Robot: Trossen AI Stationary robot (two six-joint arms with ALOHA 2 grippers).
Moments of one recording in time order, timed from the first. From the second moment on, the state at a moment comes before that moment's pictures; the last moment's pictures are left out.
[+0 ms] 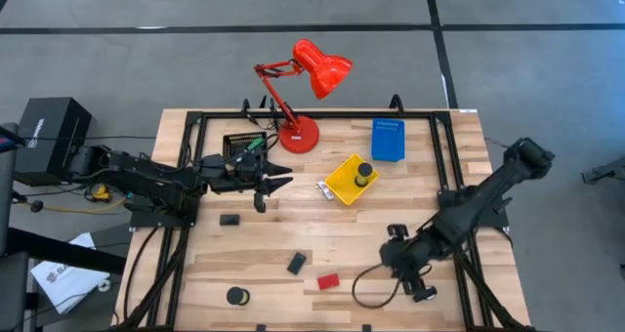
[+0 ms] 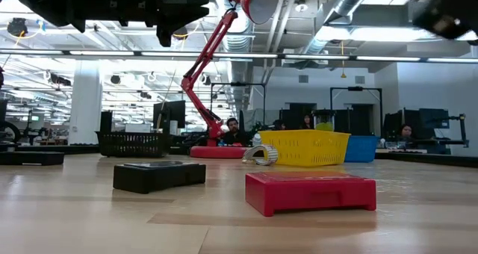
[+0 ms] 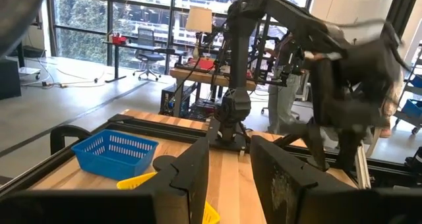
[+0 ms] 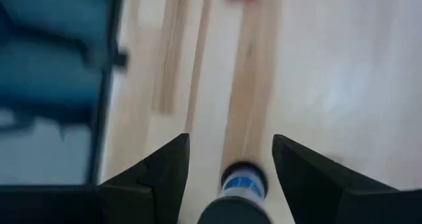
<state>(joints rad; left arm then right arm) 0.00 1.14 0.44 0.78 -0.11 -0.14 0.69 1.42 1.00 -0.72 0.01 0.55</state>
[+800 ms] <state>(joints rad) 0.00 1.14 0.44 0.79 -0.11 -0.14 0.71 1.66 1.11 -1.03 -0.08 0.58</state>
